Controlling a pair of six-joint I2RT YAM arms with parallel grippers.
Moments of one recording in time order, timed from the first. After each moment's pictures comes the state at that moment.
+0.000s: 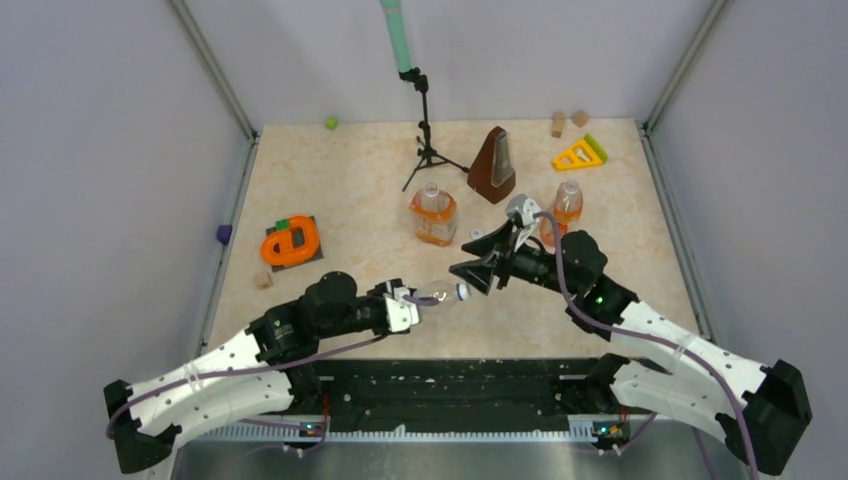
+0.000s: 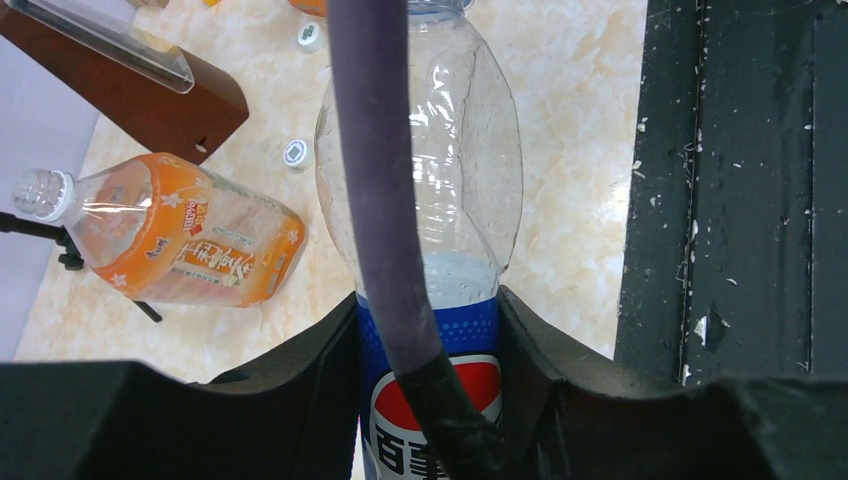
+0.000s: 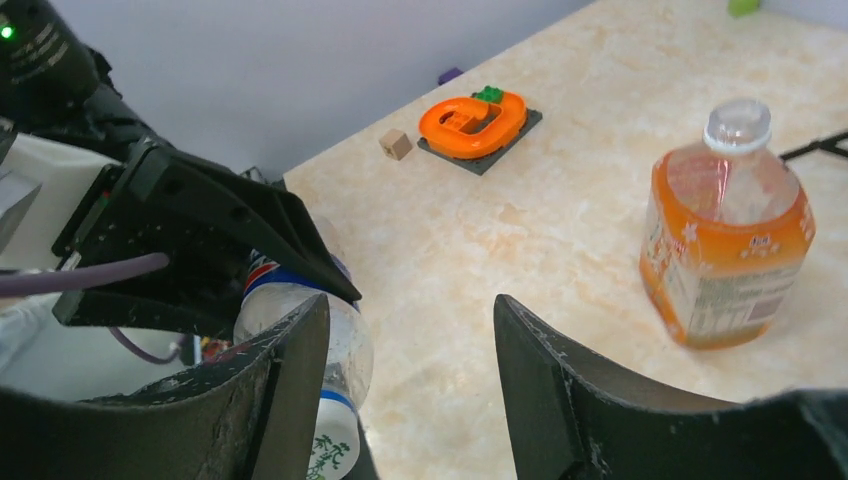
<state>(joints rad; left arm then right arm) -1.01 0.66 0.61 -0.32 0.17 0.49 0.78 0.88 0.61 0.30 -0.41 0.24</state>
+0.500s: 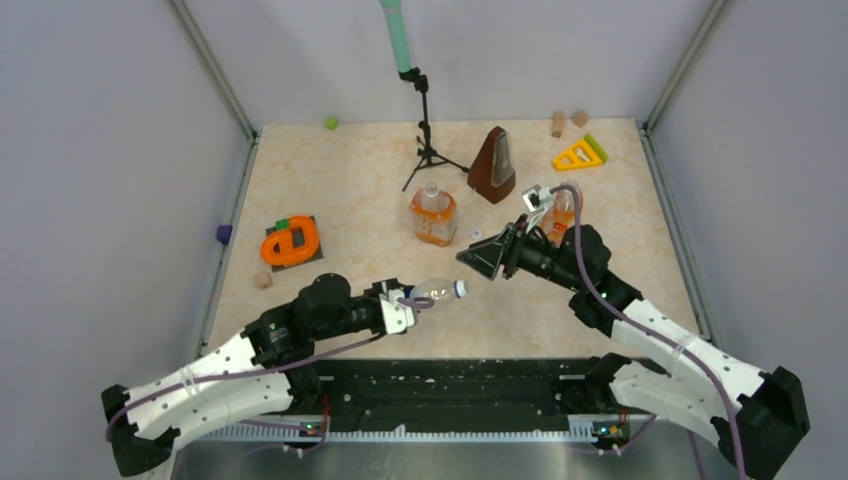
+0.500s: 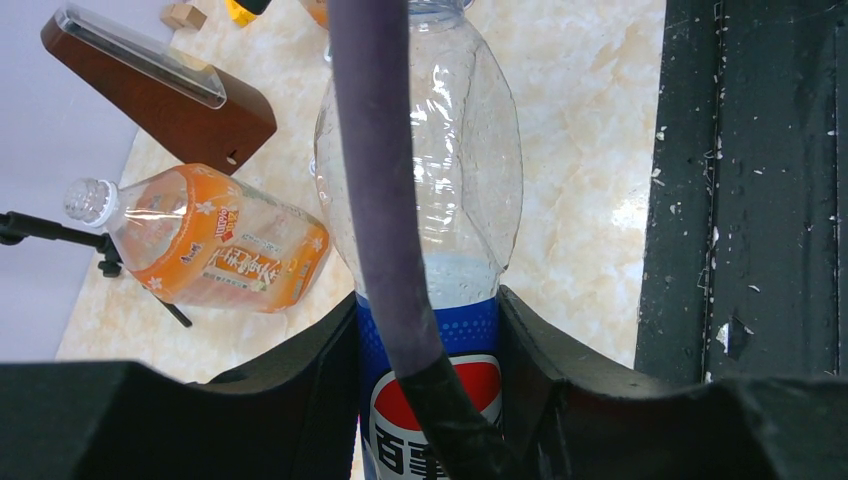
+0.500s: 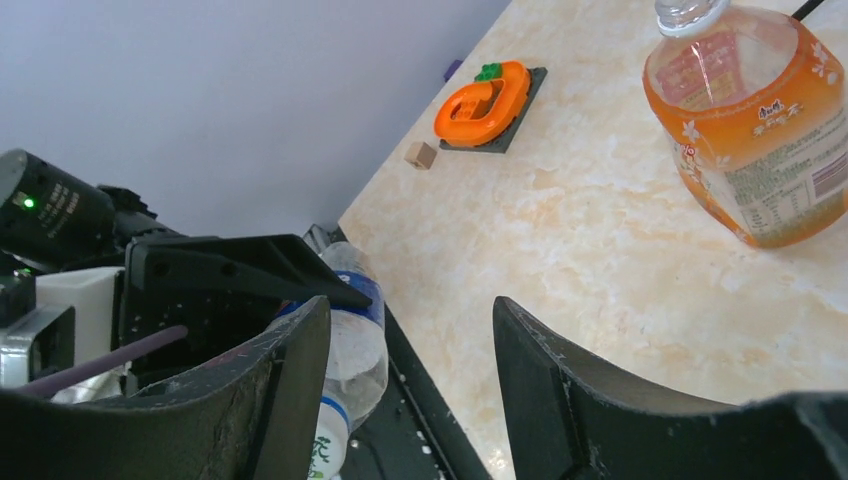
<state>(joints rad) -1.01 0.62 0.60 -0.30 0.16 0.53 0.70 0.89 0.61 0.24 -0.35 0.65</state>
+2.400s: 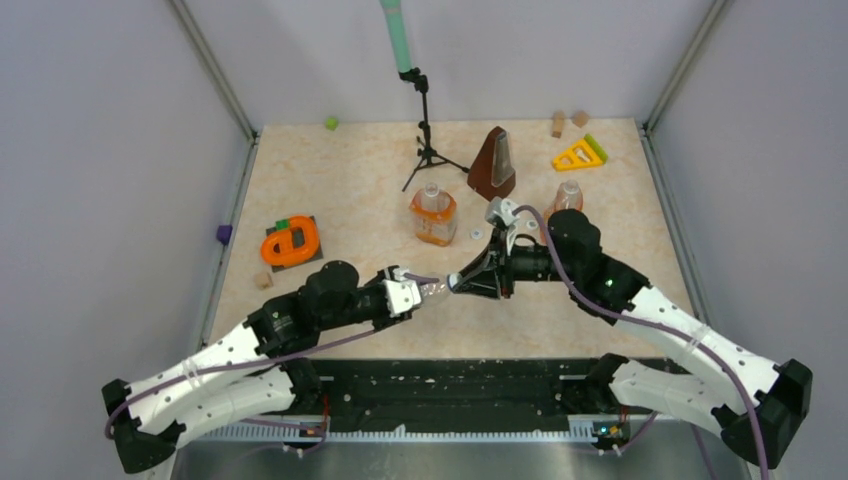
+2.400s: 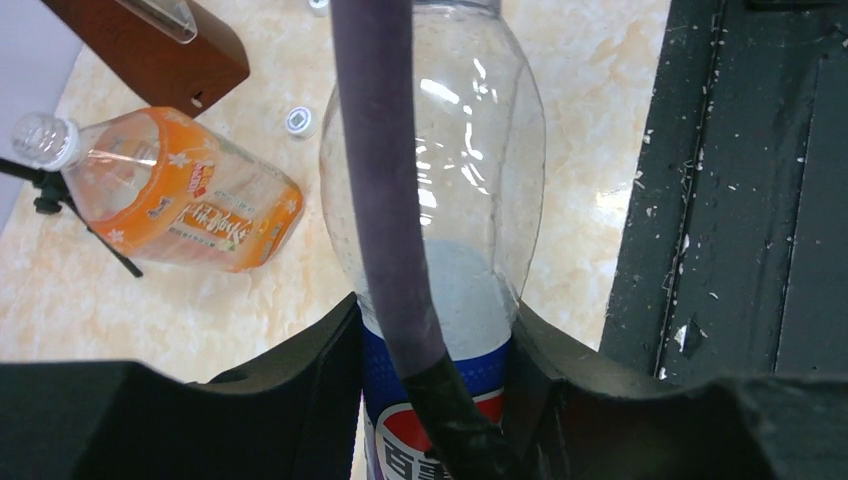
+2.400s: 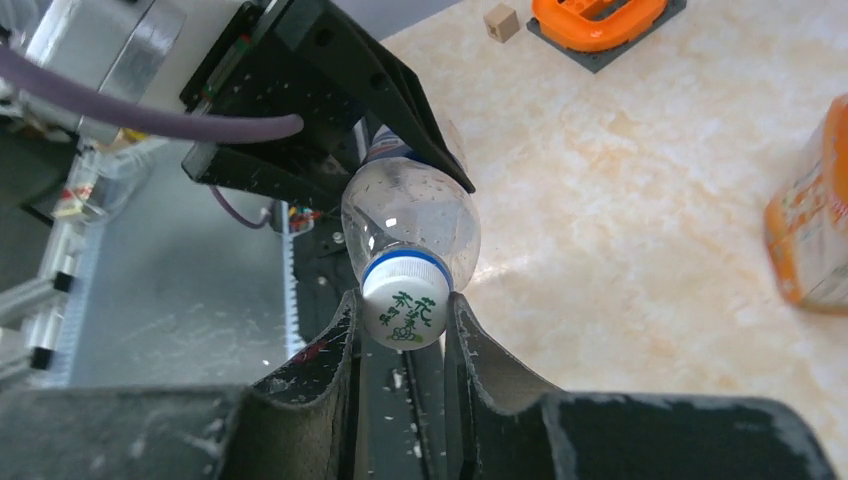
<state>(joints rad) -1.00 0.72 0.70 -0.38 0.14 0.40 0.76 0.92 0.82 -0.14 -0.65 0.23</state>
